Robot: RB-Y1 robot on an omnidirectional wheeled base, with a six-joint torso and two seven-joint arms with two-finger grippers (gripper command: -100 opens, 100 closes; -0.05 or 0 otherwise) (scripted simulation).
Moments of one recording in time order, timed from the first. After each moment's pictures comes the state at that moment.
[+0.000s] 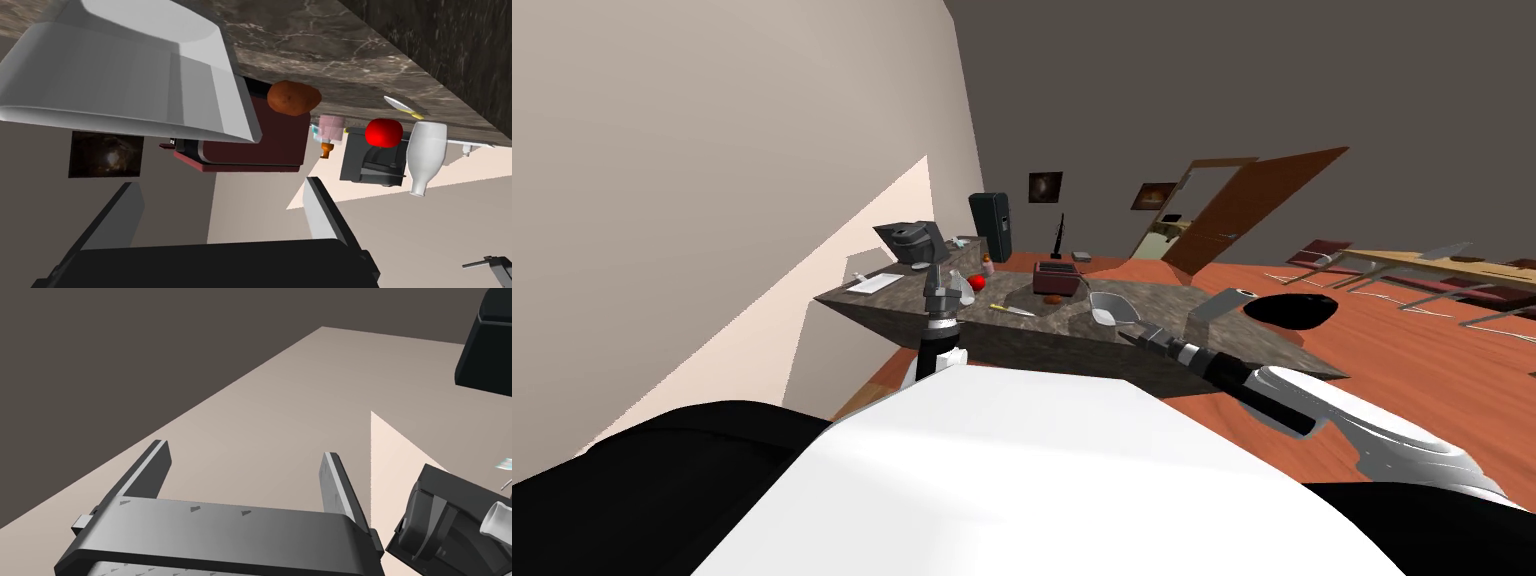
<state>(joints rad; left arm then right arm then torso) 0.51 -0.02 0.00 -2.28 -0.09 -0.51 0.06 0.61 -1.16 -0.16 -1.70 0.57 -0.58 0.23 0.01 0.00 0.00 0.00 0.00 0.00</state>
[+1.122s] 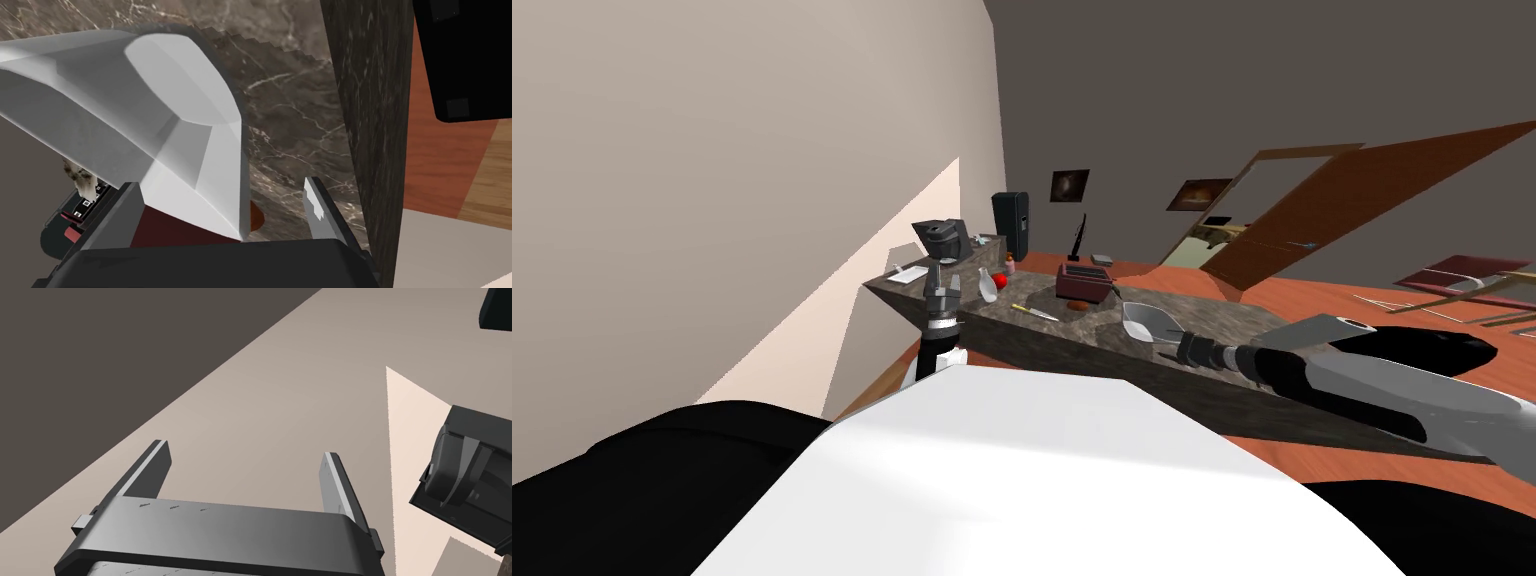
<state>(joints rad) 0.51 -0.02 0.00 -2.28 -0.09 -0.51 0.06 0.69 -1.50 -0.14 -1.49 0.81 -0.58 0.30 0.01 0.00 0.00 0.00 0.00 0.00</state>
